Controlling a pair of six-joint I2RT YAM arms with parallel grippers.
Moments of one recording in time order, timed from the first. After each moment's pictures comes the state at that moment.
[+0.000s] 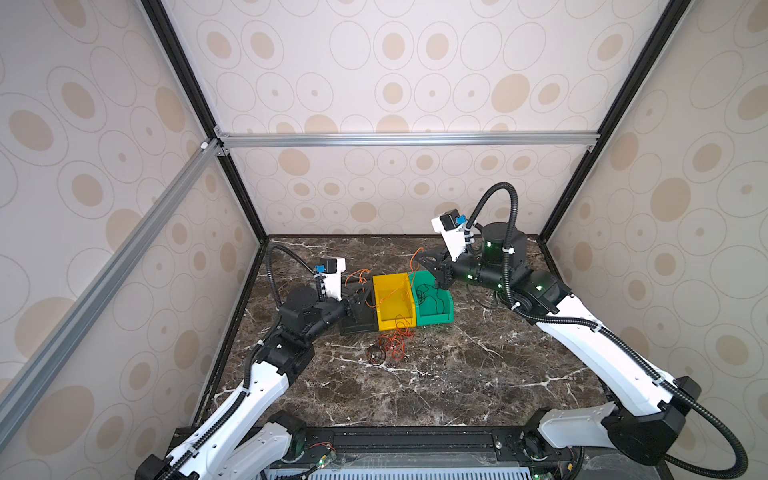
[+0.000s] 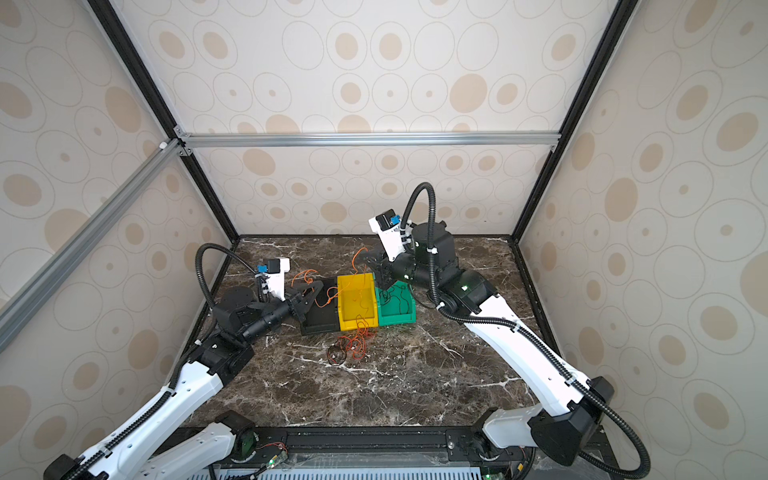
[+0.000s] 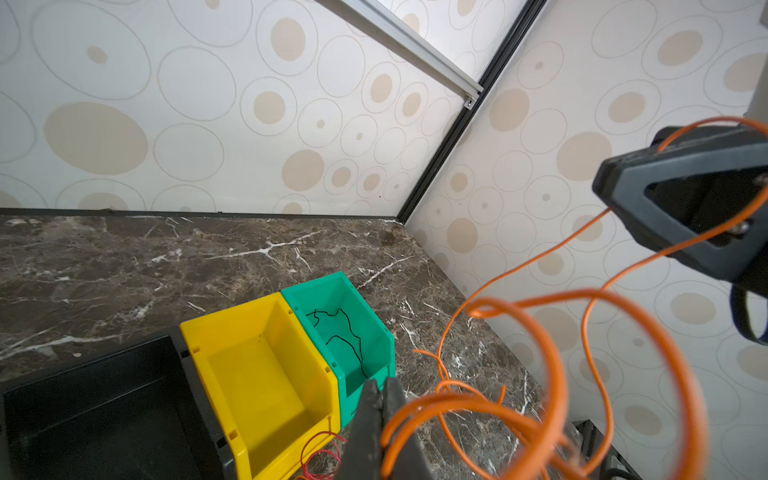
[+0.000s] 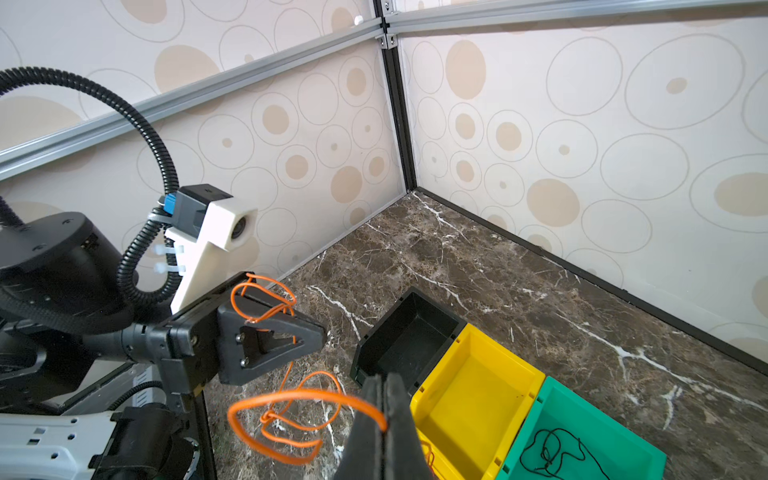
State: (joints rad) left arm -0.43 0.91 0.69 0.10 0.32 -0.46; right arm 0.67 1.33 1.47 -0.42 -0.31 0.12
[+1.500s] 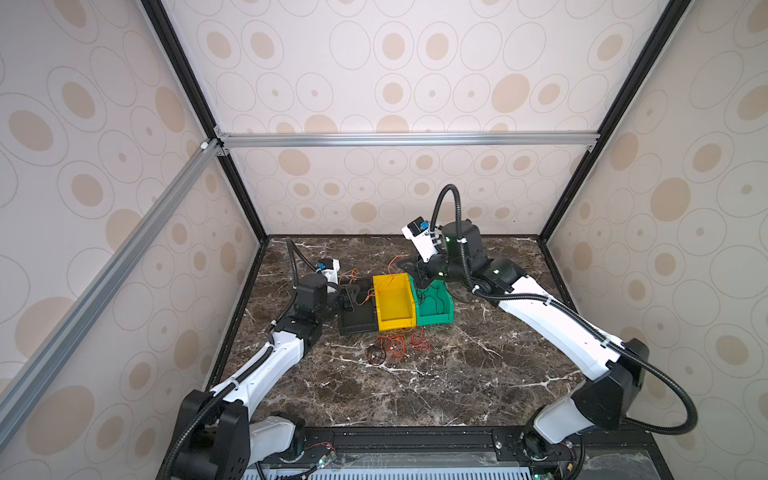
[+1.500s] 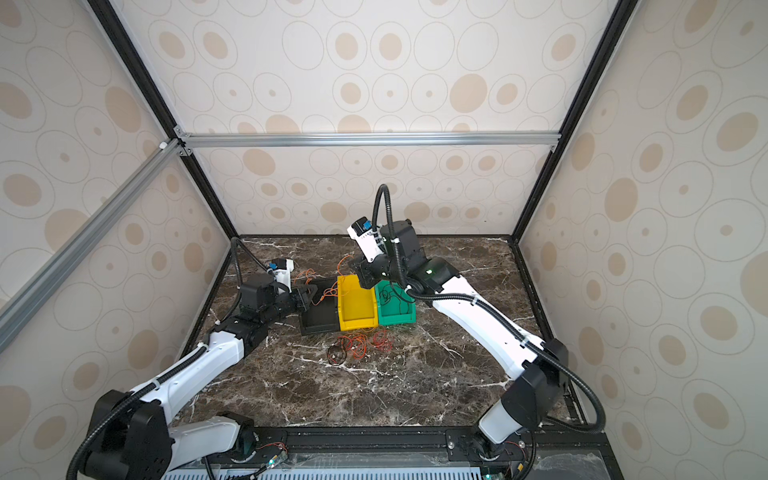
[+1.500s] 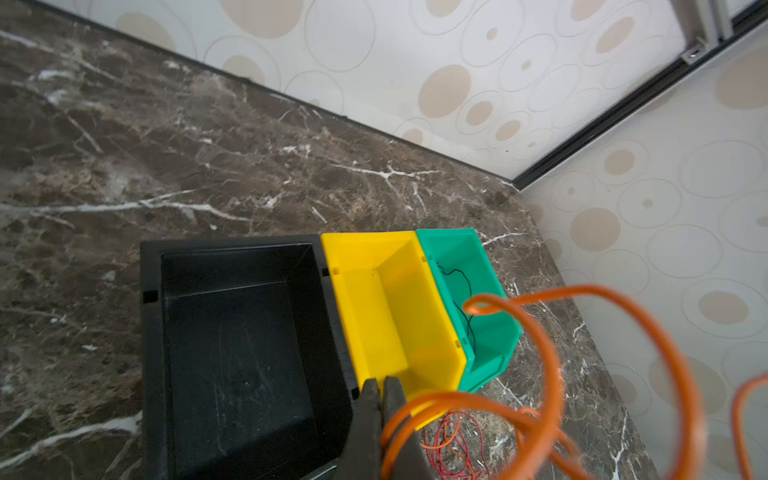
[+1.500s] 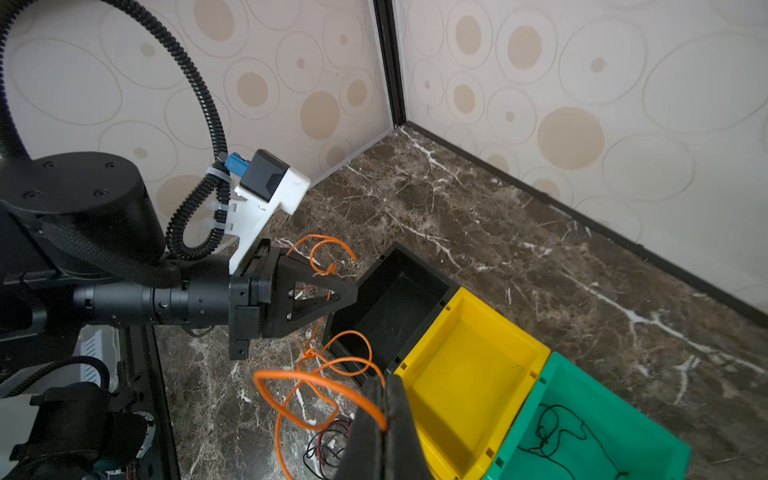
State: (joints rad) left arm -0.26 1.24 0.72 0.05 0.27 -0.52; right arm 0.69 1.60 1.57 -0.47 -0.28 0.09
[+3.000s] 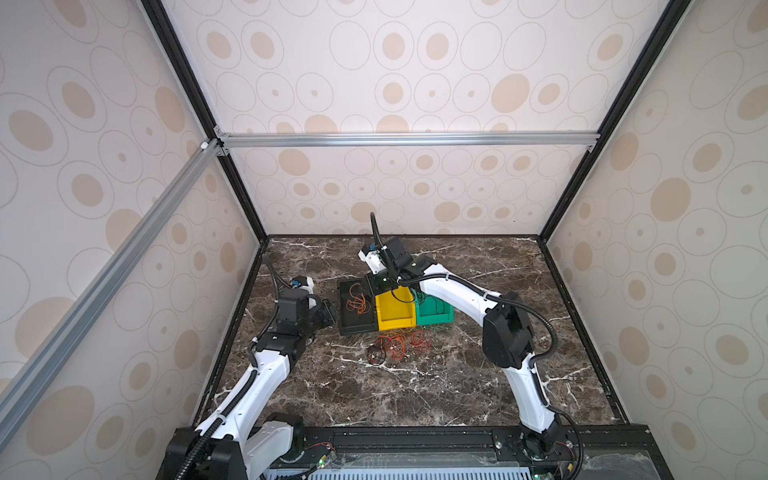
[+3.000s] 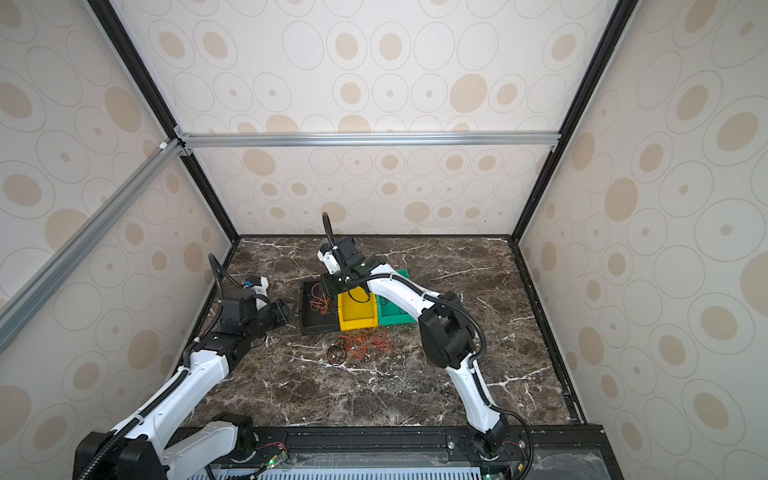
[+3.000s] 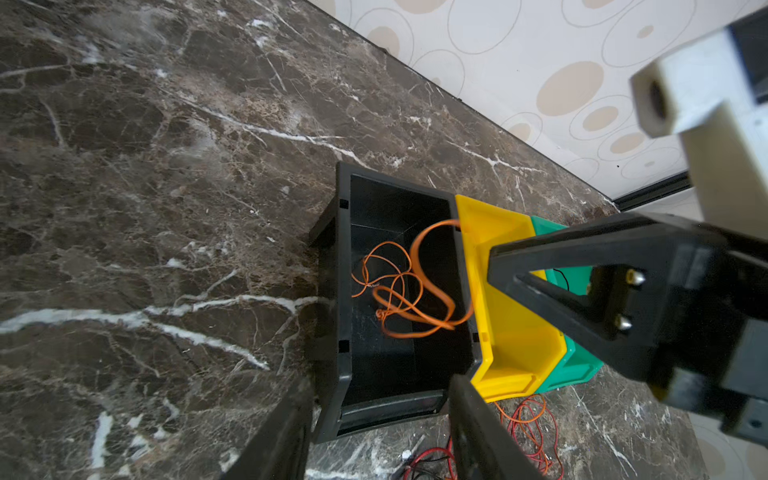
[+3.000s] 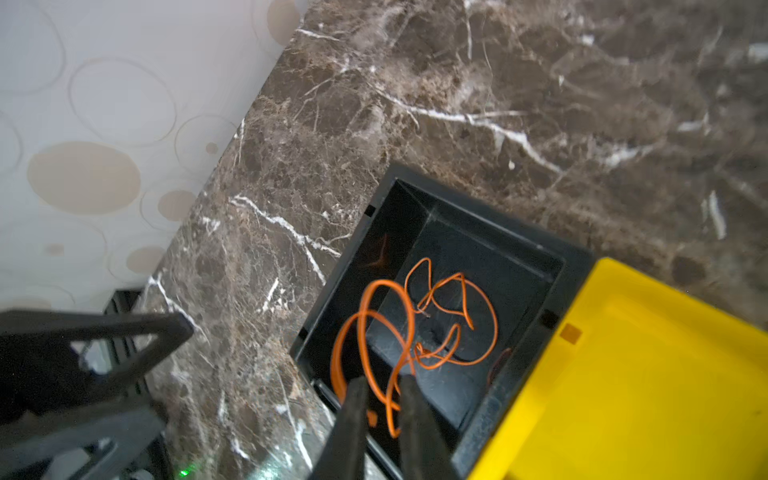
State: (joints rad) left arm -0.14 1.03 0.61 -0.18 0.16 -0.54; right arm 0.76 2.23 1.99 -0.59 -0.34 0.31
